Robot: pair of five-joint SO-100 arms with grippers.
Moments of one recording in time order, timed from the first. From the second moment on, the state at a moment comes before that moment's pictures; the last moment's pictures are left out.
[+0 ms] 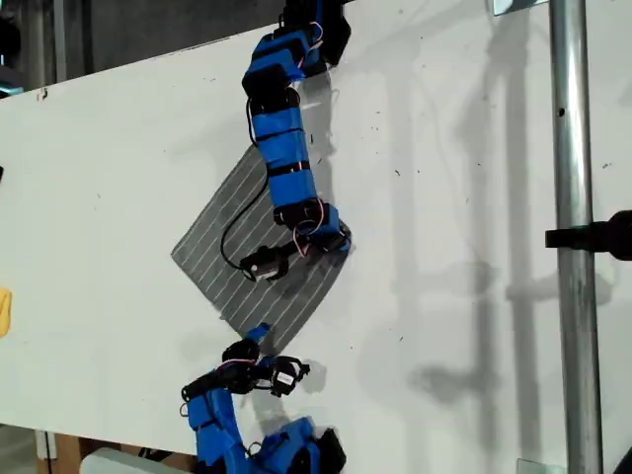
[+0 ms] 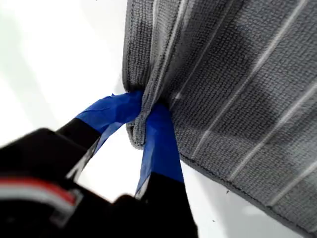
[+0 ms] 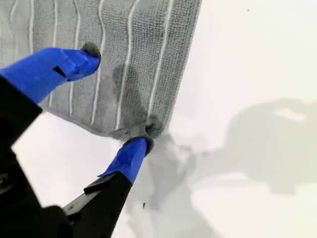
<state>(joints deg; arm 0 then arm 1) -36.3 99.4 121.1 66.5 -63.8 -7.3 44.6 52.6 73.6 58.0</state>
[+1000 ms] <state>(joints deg) -26.4 94.6 113.4 71.2 -75.8 -8.0 57.2 71.0 72.8 66.0</state>
